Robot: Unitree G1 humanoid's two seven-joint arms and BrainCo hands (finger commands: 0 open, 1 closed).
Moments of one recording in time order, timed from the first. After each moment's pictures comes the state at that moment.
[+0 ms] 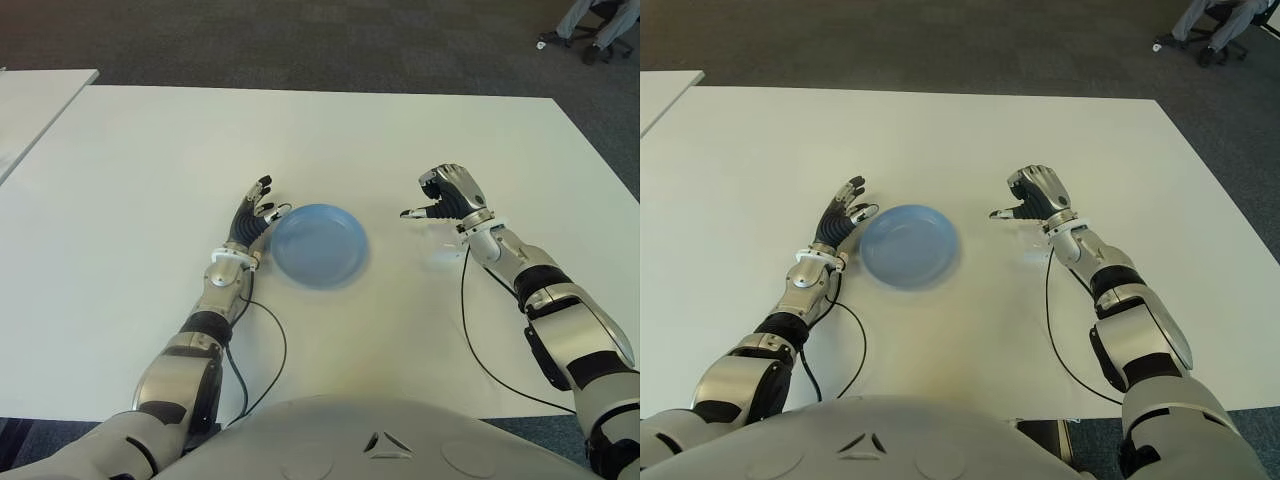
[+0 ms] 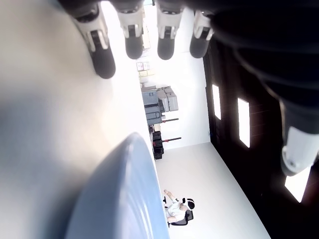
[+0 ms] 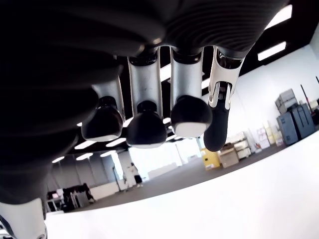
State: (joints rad) left arm -0.31 0.11 0.02 1.00 0.06 -0.61 -0.07; right arm -0.62 -0.57 0.45 1.10 -0.66 -0.77 -0.58
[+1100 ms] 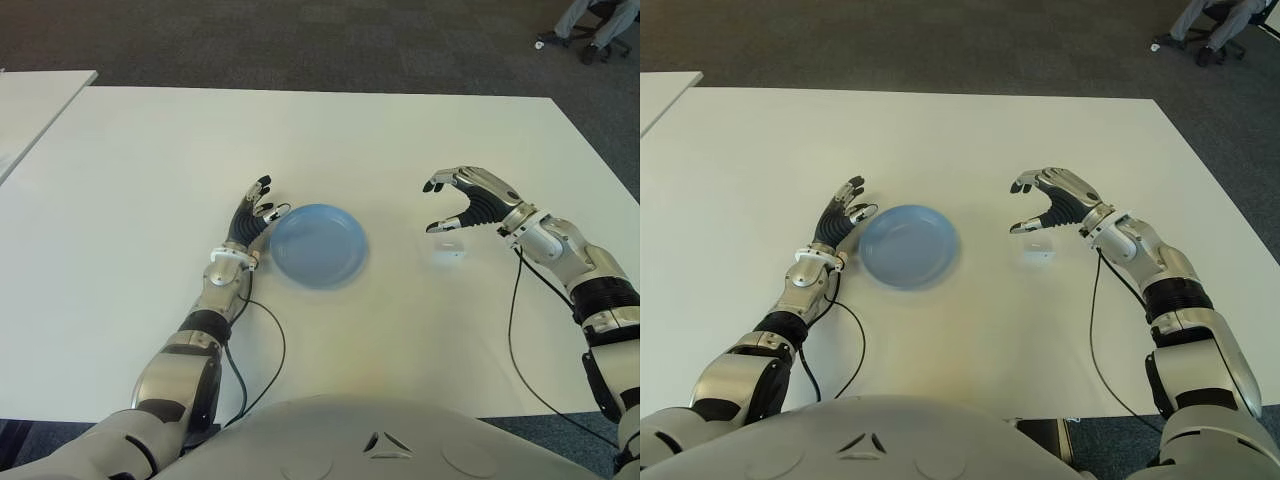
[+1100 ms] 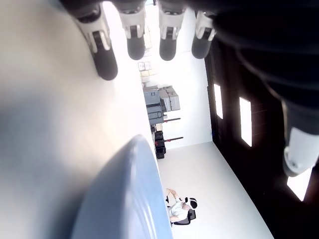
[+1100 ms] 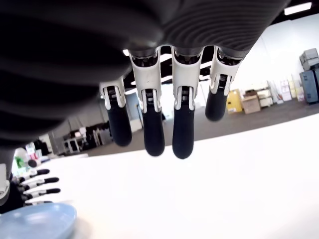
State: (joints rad) left arm -0.32 0.12 0.02 1.03 0.06 -0.61 -0.07; right arm -0.46 -0.82 0.31 0.72 -0.53 -0.85 0.00
